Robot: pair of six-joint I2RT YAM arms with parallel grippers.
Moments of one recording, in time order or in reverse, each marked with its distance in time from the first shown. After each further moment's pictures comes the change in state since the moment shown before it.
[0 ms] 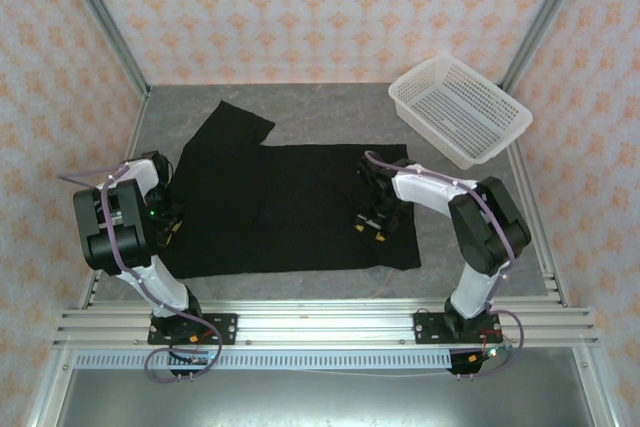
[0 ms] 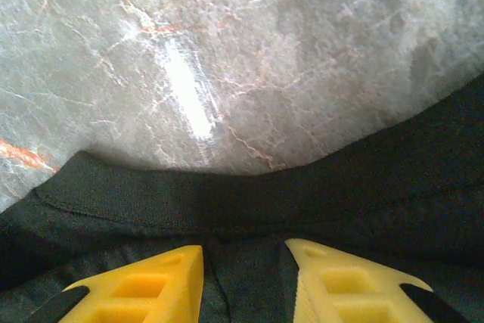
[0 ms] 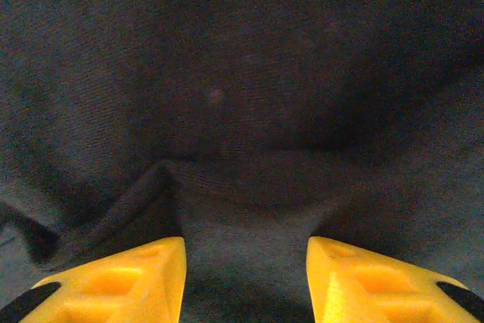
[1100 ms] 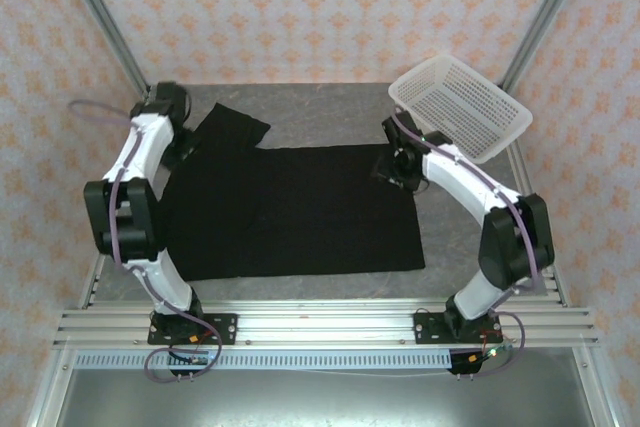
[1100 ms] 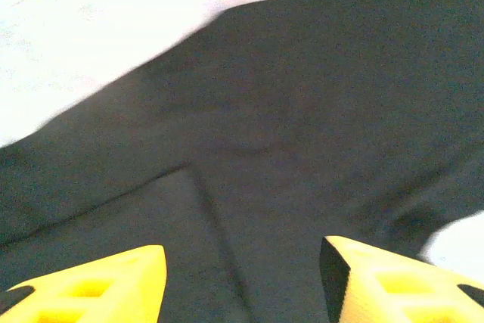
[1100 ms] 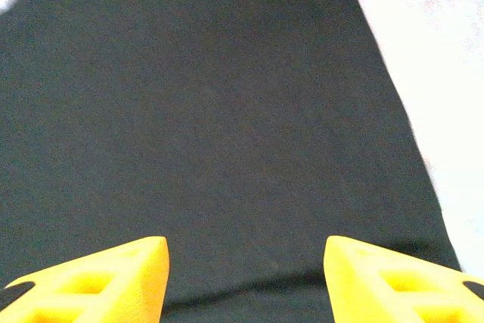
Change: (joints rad) left arm -0.283 0.184 0.699 0.000 0.029 0.120; right arm -0.147 -0.031 0.283 0.094 0.206 -0.289
